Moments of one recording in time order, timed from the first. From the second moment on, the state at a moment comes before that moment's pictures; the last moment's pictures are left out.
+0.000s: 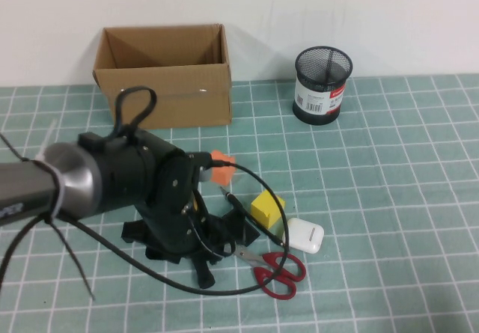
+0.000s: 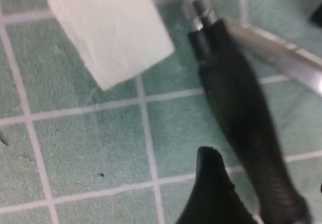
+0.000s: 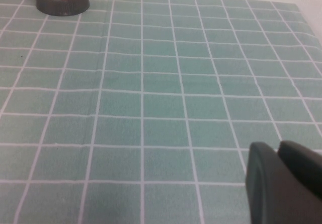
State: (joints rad) right arm -0.02 -0.03 0.03 0.05 0.33 -0.11; left arm -0.68 1.78 -1.08 0.00 0.71 -0.48
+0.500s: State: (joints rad) right arm -0.02 -0.03 0.03 0.05 0.33 -0.11; left arm -0.67 1.86 -1.08 0.07 0.59 -0.50
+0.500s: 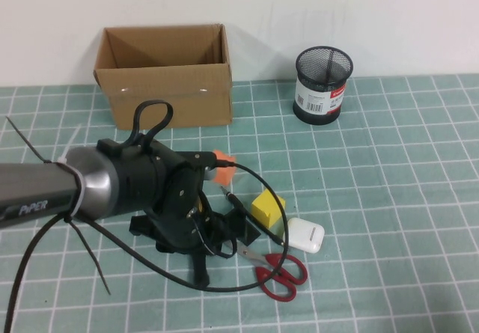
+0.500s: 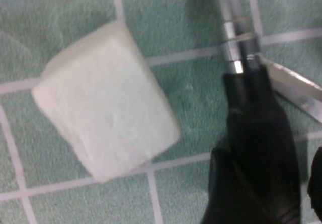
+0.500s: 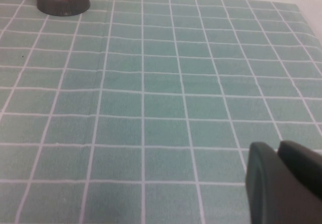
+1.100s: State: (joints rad) right arm -0.02 -0.03 0.03 0.05 0.33 -0.11; left arm -0.73 1.72 -1.07 0.26 0.72 -0.50
